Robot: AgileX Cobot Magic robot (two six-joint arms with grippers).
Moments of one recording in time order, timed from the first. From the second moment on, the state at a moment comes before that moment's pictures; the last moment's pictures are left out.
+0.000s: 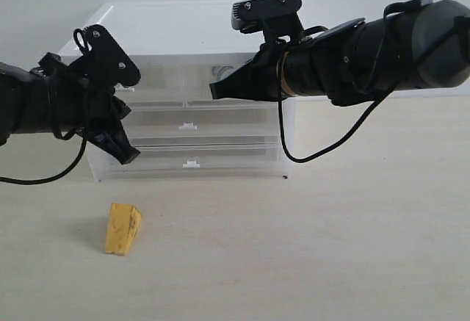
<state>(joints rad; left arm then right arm) -0.39 1.68 -0.97 -1.35 -0.14 1.98 0.56 1.88 -1.32 -1.74 0.08 1.77</state>
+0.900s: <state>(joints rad) 0.07 1.72 -0.93 -1.74 0.82 1.43 0.56 1.88 -1.32 -1.74 0.06 1.78</state>
